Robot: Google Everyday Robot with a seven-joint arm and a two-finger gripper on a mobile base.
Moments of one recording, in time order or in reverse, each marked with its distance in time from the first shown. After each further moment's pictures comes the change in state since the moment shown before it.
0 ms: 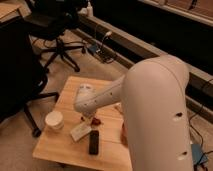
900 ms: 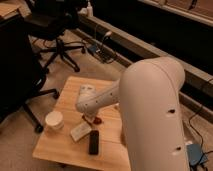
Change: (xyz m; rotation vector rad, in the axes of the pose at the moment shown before) arm 0.008 -0.006 0.016 -0.005 0.030 0.042
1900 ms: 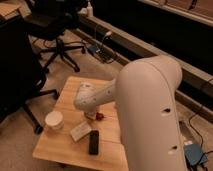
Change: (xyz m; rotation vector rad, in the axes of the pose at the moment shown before) arm -0.003 -0.014 -0.011 0.035 0.032 0.013
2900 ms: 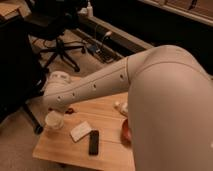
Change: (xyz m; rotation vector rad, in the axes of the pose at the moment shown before) arm -0.124 0.092 -0.169 -0.080 -0.339 -0.189
